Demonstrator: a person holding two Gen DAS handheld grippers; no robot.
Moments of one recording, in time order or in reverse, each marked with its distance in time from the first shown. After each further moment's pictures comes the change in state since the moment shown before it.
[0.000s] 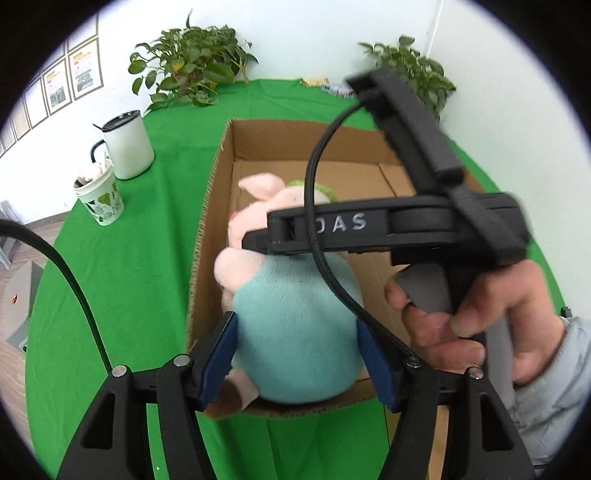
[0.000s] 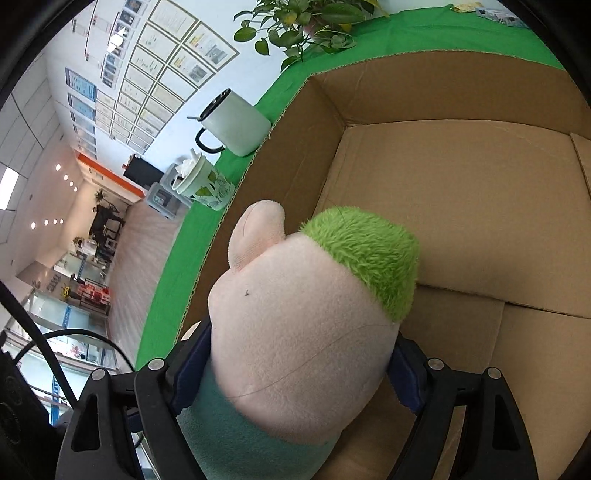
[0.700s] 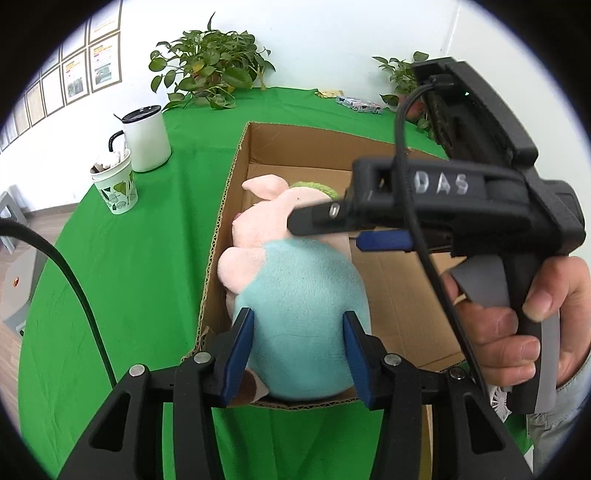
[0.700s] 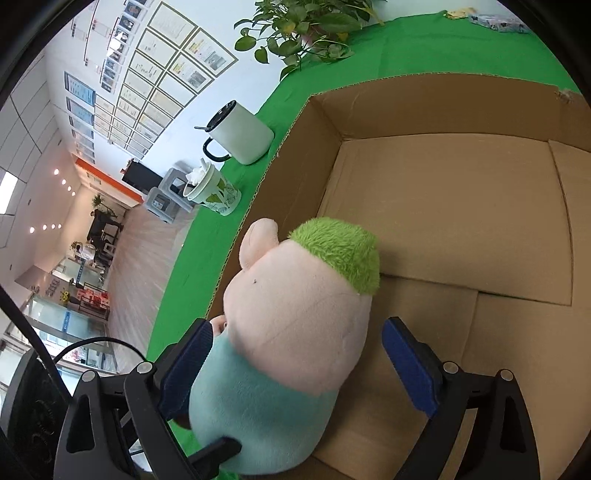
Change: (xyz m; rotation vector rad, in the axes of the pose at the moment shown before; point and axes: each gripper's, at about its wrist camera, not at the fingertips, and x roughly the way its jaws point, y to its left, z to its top) left arm 0.000 0.005 -0.009 -0.055 -0.035 0.025; right arm -0.032 0.033 0.000 0.016 -0.007 -0.004
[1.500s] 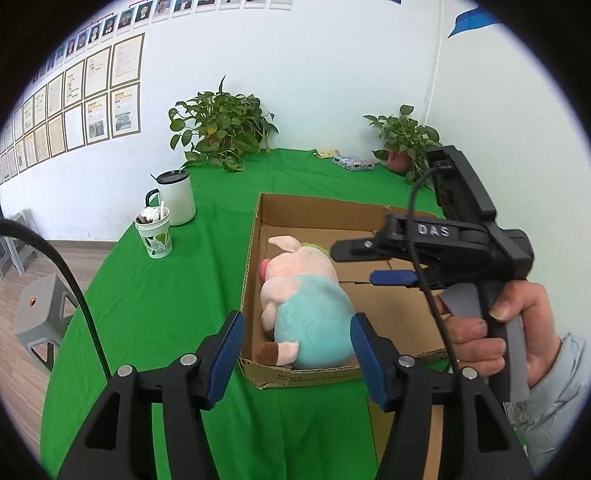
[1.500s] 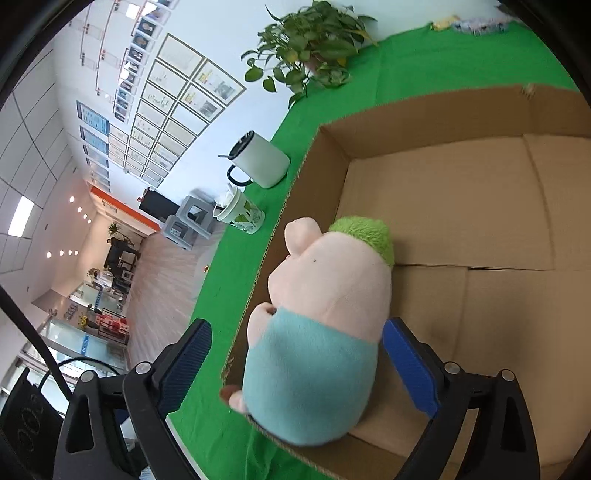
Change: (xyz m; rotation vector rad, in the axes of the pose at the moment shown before) left arm -0.095 -0.002 -0.021 0.005 -0.234 0.015; right arm -0.089 -0.009 -0.052 0.050 -0.134 0.073
